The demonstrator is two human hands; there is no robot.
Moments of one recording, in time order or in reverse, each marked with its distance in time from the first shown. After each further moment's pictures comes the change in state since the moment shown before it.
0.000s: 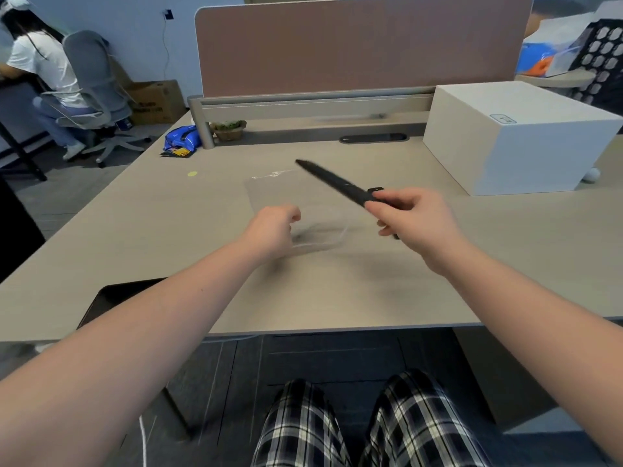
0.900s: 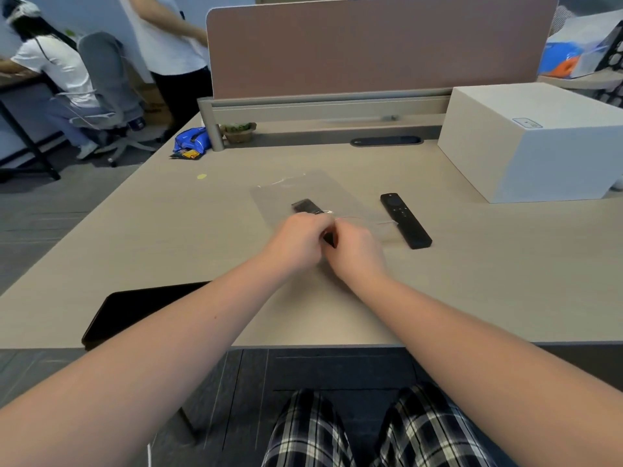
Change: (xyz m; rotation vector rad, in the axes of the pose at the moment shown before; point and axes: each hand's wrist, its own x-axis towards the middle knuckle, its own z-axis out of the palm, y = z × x) left_hand -0.007 0.024 -0.001 -0.034 0.105 0.192; right_hand 0.031 0.035 0.106 -0.608 -0.045 -0.184
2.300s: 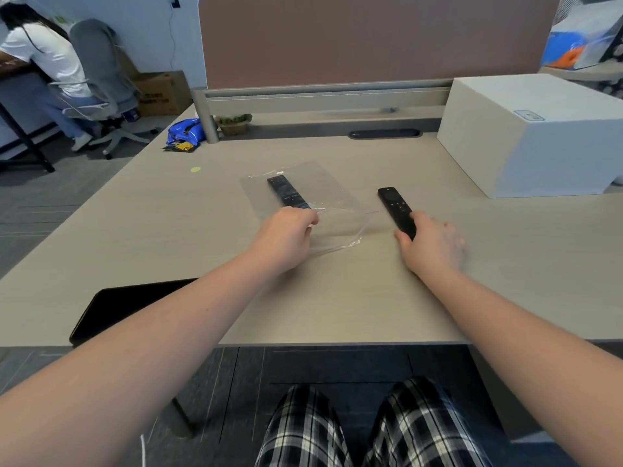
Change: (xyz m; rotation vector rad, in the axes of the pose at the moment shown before) left_hand 0.004 -0.019 0.011 0.063 -0.012 -0.077; right_hand 0.009 0.096 -0.042 -0.294 0.141 0.272
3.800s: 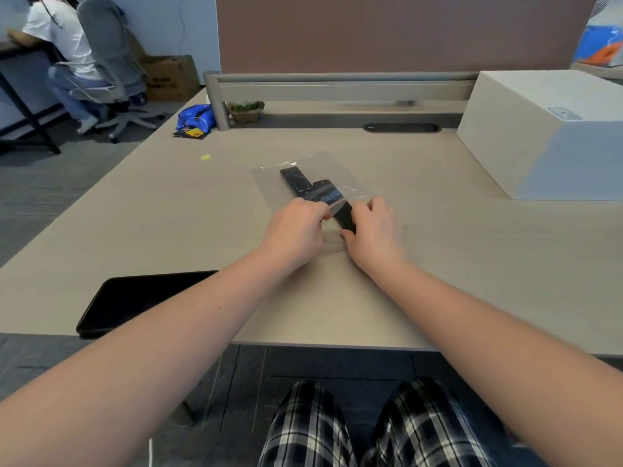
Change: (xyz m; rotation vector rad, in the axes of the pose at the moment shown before) left_hand -0.003 0.001 -0.003 -0.019 0.062 -0.069; right_hand -0.019 -0.088 0.017 0.047 -0.076 -0.369
